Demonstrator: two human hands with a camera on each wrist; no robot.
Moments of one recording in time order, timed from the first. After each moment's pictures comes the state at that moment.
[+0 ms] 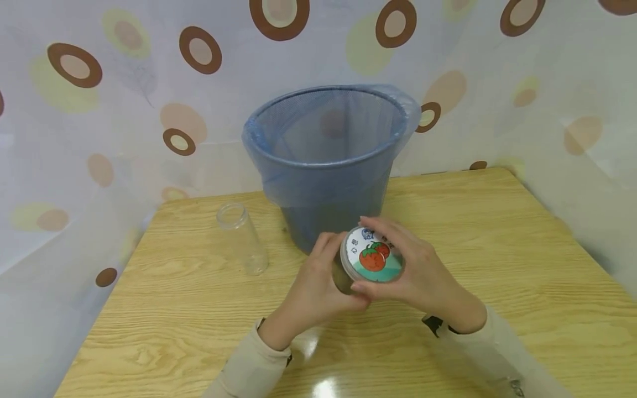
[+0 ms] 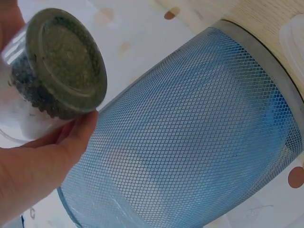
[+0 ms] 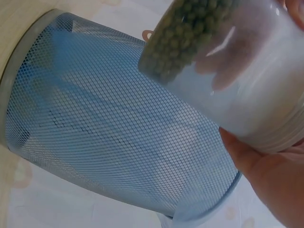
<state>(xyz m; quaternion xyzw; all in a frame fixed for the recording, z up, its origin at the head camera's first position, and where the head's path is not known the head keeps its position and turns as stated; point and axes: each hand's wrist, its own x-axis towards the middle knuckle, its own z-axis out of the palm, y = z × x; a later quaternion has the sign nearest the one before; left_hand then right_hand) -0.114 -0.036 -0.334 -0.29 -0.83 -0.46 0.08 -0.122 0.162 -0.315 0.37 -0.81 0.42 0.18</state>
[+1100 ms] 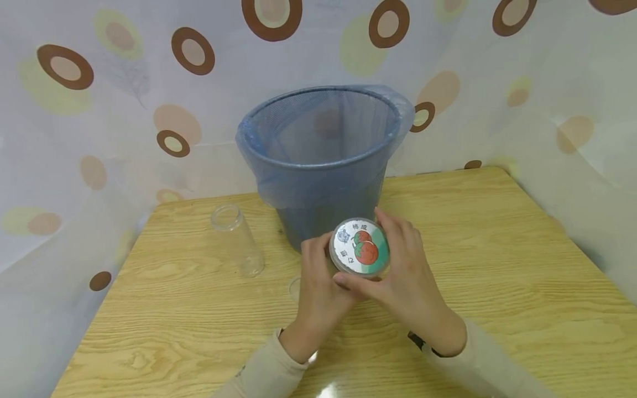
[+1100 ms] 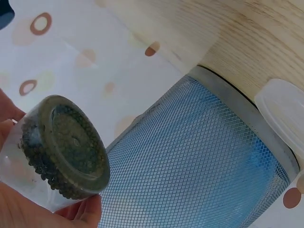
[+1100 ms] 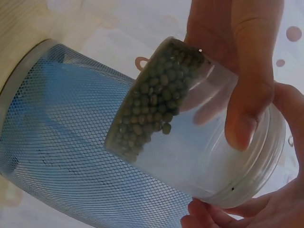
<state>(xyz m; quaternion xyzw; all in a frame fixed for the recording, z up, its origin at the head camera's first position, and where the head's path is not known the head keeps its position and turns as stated) -0.117 -0.007 -0.363 -0.23 -0.81 -0.41 0.35 -0.107 0.139 -0.320 0.23 -0.86 0.37 0.27</state>
